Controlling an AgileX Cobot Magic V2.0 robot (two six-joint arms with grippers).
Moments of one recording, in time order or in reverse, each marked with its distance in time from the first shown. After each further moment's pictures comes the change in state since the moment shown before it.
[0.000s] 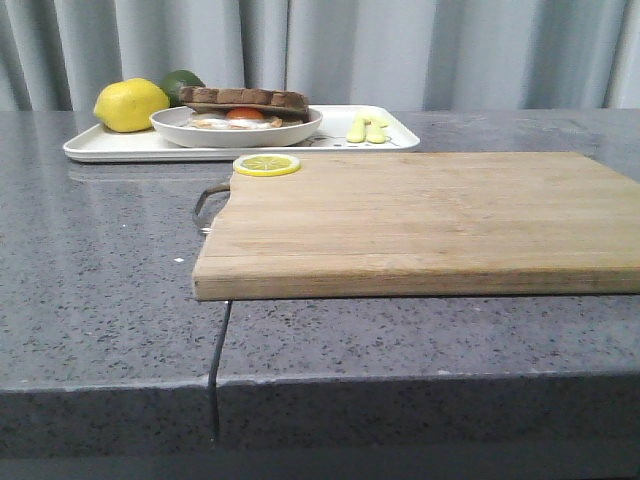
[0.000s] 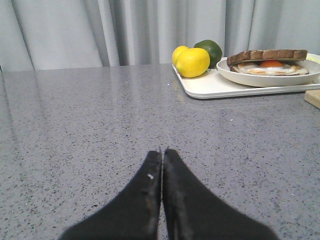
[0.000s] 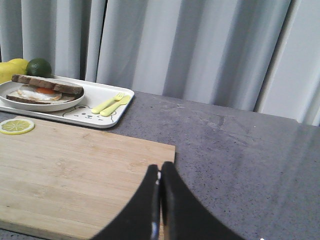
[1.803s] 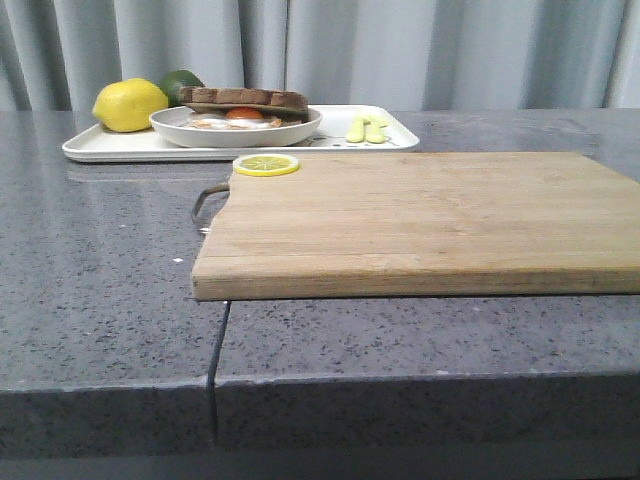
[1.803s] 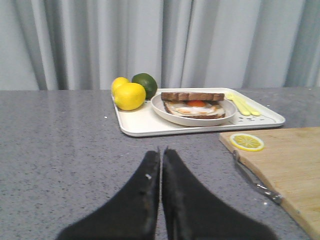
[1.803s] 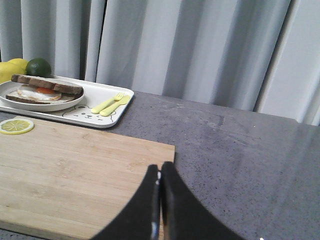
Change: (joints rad) left arm 0.074 0.045 -0.277 -0.832 0.285 0.701; right arm 0.000 0.000 0.000 0.000 0.000 0.000
